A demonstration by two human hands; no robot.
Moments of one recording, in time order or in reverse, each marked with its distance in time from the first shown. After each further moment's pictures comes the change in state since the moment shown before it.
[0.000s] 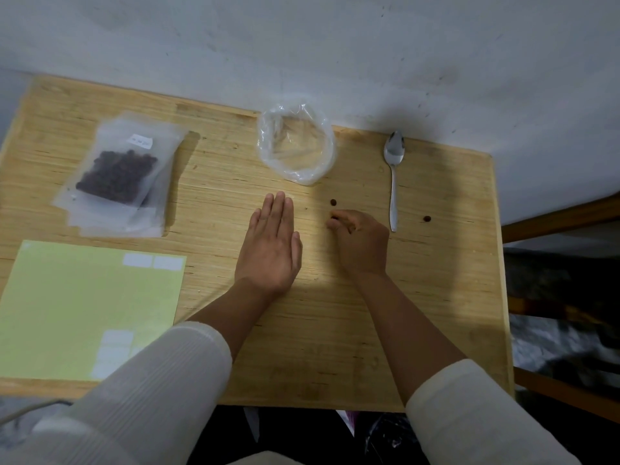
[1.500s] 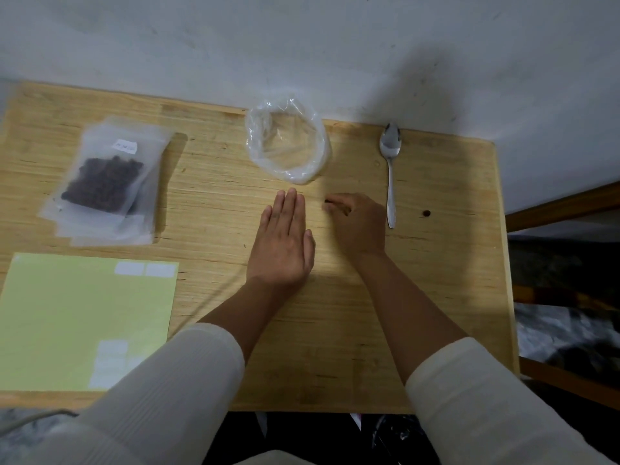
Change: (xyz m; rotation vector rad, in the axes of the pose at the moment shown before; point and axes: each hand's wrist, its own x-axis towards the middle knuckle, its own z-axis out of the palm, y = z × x) left_hand 0.012 0.021 0.008 -0.029 0.027 0.042; right_hand 0.027 0.003 0.001 -0.039 -0.064 -0.022
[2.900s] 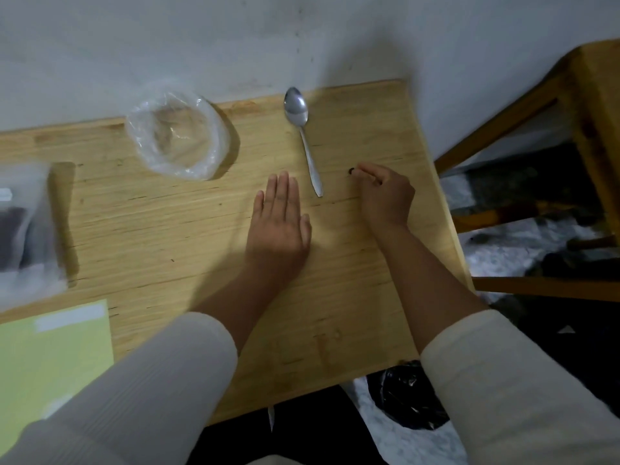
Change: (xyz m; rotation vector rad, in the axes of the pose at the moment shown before) left_hand 0.020 0.066 0.041 0.075 0.087 0.330; right_hand -0.015 0.076 -0.094 0.163 0.327 0.450
